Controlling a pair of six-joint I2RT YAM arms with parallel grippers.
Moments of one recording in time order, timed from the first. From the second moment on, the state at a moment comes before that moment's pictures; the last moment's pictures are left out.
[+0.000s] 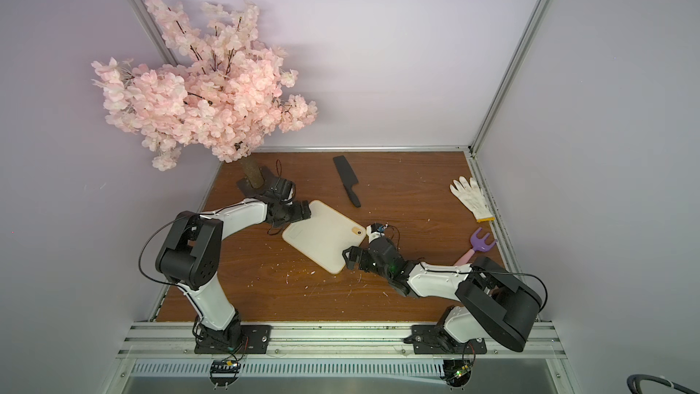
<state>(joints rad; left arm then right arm) -0.28 1.79 1.06 -0.35 0.02 -0.50 0.84 1.41 0.42 0.35 0.00 0.92</state>
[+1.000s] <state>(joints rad) -0.33 1.66 0.91 -0.31 0.08 -0.53 0.80 1.47 0.52 0.30 -0.09 0.89</state>
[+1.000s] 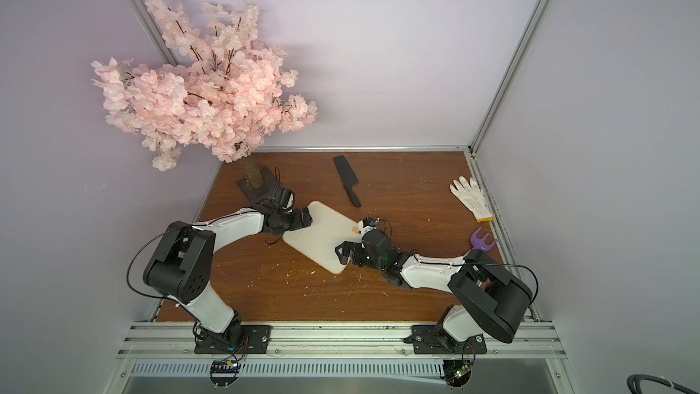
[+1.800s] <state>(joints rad) -0.56 1.54 0.76 -0.28 -0.07 -0.68 0.65 1.55 0.54 0.38 -0.13 0.82</state>
